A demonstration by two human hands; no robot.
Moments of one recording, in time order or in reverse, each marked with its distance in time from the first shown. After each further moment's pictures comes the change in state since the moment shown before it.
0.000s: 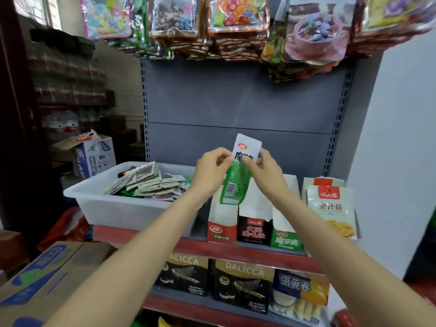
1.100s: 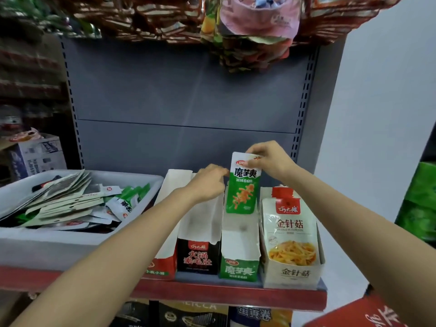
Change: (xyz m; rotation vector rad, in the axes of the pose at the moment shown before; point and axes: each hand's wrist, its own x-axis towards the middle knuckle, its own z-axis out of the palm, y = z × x) left_hand 0.088 -0.038 0.142 0.619 -0.516 0.121; right_hand 0.109 0.077 -0.121 -0.331 -0.203 -0.050
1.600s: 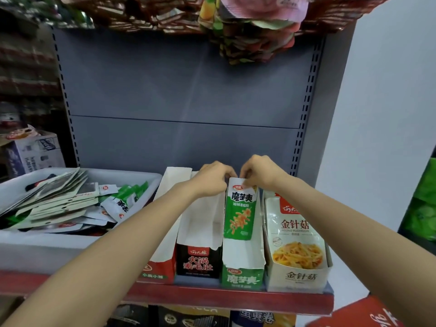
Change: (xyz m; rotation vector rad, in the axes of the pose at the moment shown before) left_hand 0.005 0.008 -0.006 -0.026 -0.057 0.003; right_hand 0.013 0.019 0.032 -0.491 -0.209 -0.016
